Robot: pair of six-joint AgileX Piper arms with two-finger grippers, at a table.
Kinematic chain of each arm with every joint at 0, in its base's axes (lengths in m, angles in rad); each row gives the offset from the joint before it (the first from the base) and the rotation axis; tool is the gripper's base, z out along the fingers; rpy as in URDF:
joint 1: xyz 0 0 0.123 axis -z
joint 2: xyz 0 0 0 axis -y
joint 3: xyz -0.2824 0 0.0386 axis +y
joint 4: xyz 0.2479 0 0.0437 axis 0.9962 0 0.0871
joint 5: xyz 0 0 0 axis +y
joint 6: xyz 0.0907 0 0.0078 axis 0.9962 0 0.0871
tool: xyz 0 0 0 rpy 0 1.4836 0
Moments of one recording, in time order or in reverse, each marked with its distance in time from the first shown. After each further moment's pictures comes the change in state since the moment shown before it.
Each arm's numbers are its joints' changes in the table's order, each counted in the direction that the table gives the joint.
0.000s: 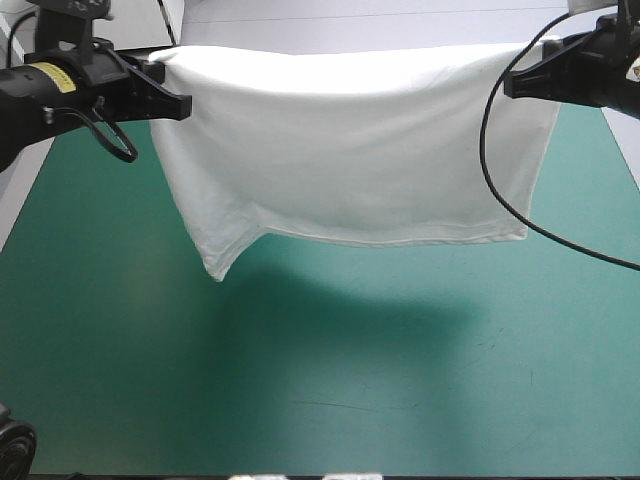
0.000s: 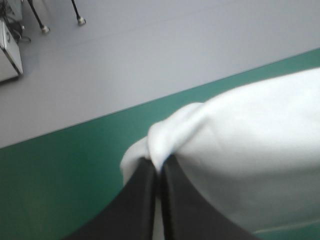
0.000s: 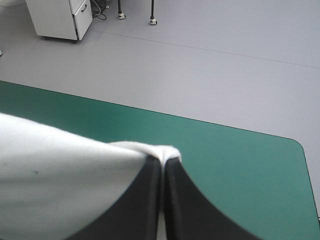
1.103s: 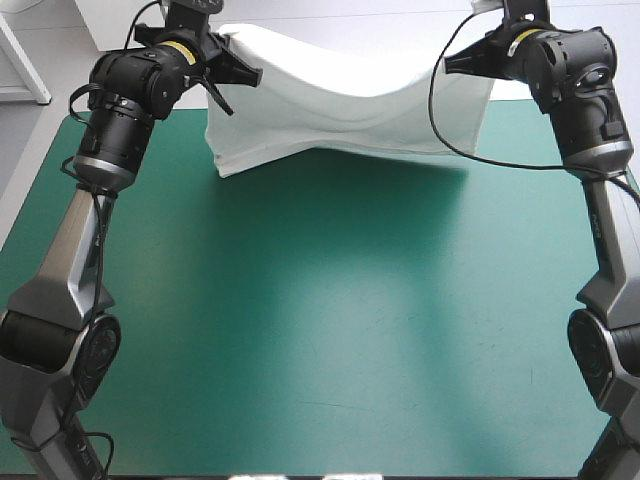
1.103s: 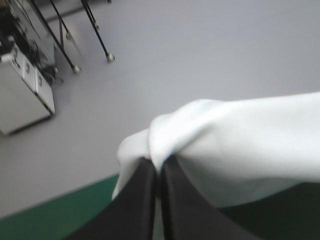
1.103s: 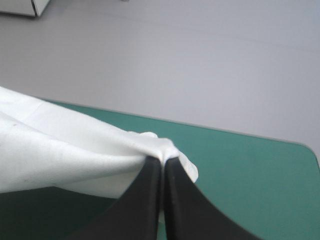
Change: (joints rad) left arm 0.000 -0.388 -0.009 0.115 -0.423 0.047; right arm 0.000 -0.387 0.001 -0.126 -0.296 0.055
